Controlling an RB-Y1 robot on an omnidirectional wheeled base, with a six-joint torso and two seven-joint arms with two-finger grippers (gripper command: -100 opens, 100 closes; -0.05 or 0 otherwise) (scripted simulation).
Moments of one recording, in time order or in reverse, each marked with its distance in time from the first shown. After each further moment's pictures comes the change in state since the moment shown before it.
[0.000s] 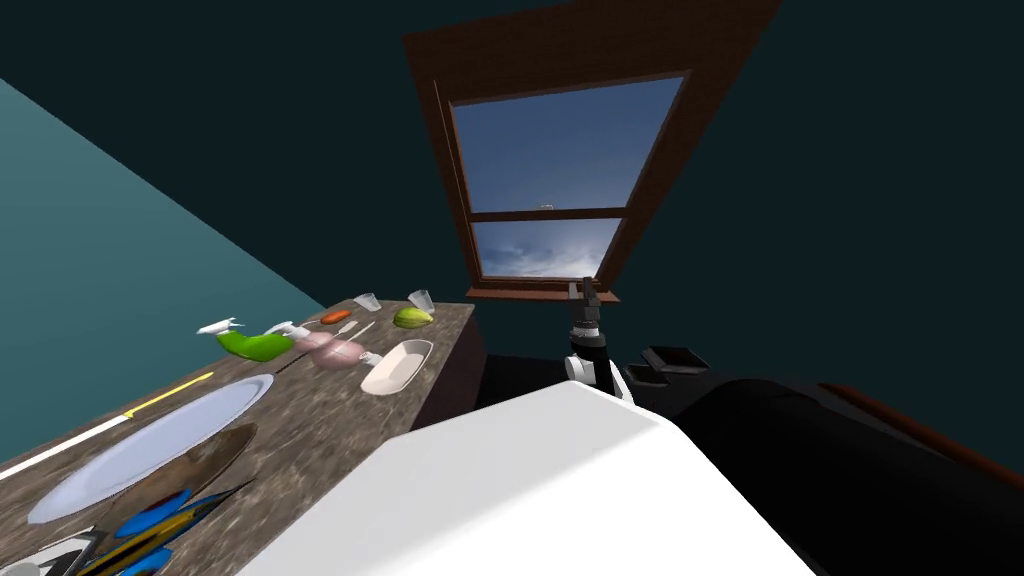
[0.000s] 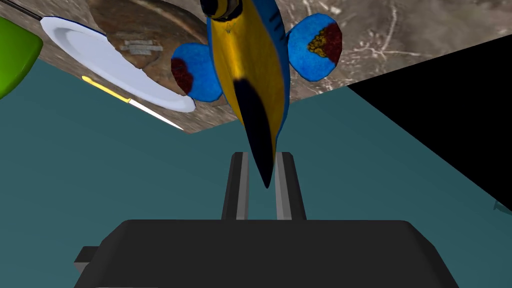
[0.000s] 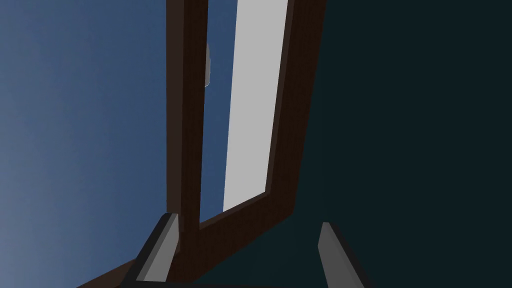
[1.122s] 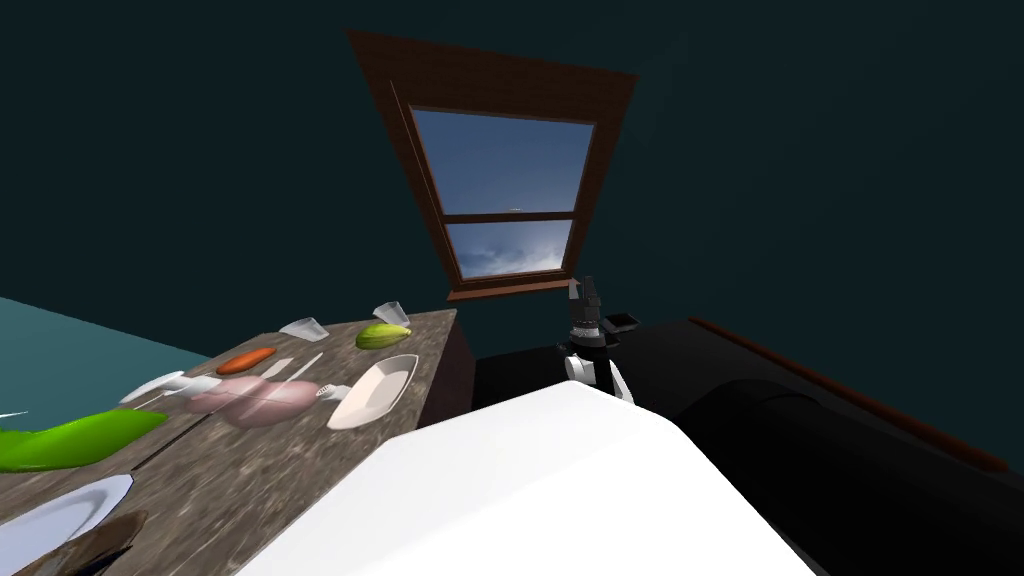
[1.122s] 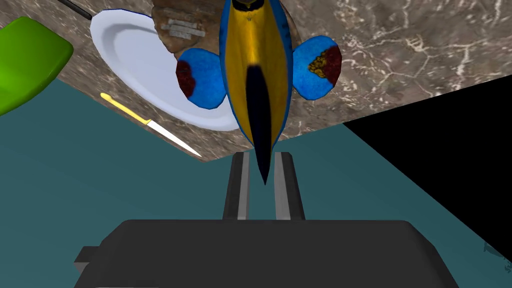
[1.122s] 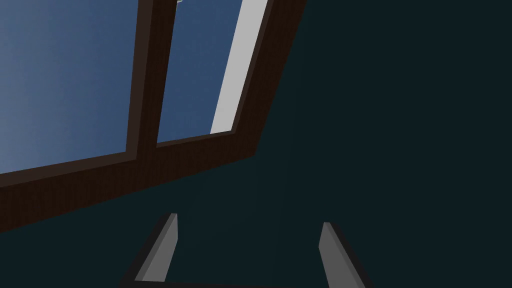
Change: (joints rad) left arm -0.095 0.259 0.218 0.282 0.151 0.264 0.039; right arm 0.000 0.000 0.000 0.000 0.000 0.000 0.000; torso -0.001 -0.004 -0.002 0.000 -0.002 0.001
